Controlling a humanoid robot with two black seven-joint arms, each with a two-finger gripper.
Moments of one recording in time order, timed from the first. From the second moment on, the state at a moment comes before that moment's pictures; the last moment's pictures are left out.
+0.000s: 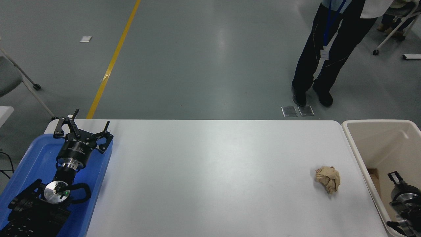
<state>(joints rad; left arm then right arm) -0.54 0.22 -1.14 -0.30 -0.11 -0.79 -0.17 0.51 -0.31 -0.47 0.04 0.14 -0.21 0.13</state>
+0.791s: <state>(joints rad) -0.54 0.22 -1.14 -0.30 -0.11 -0.79 -0.17 0.54 -0.28 -0.47 0.03 0.14 -0.22 0.13</state>
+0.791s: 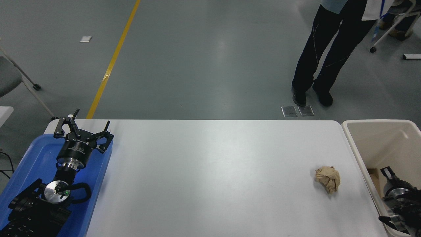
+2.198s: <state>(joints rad) -0.54 0.22 -1.14 -0.30 -0.11 -0.79 -0.17 0.60 -0.36 -0.48 0.16 0.12 -0.22 0.13</state>
